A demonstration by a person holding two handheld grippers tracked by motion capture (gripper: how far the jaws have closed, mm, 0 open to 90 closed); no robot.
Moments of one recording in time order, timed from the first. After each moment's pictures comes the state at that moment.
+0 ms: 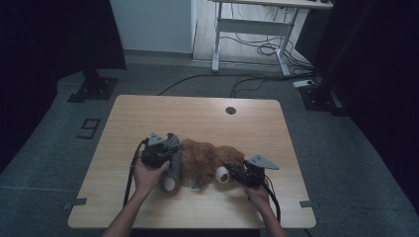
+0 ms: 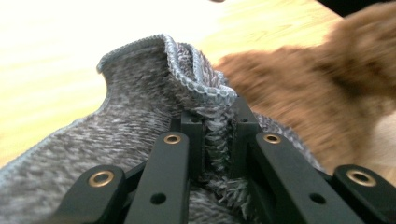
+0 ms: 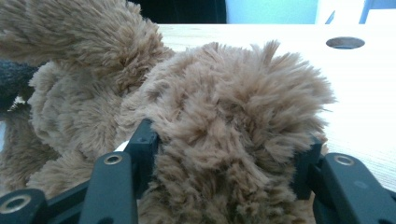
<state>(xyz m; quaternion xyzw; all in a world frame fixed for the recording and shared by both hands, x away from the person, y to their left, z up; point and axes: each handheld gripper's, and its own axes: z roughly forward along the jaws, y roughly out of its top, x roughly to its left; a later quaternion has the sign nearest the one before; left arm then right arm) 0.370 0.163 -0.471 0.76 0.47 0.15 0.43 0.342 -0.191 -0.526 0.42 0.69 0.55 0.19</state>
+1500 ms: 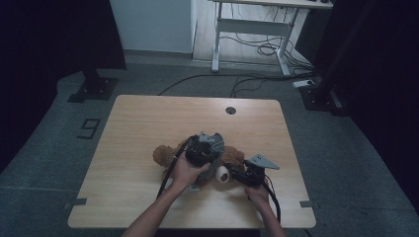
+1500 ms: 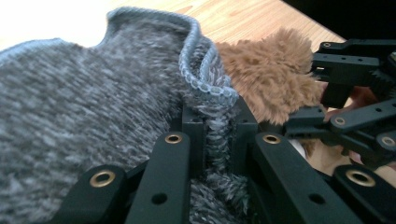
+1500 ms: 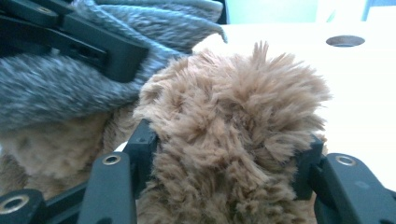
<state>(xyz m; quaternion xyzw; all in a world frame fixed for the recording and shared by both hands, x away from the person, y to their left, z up) 0.380 0.032 -0.450 0.84 0.36 0.09 0.40 0.345 -0.192 -0.528 0.43 0.69 0.55 0.19</state>
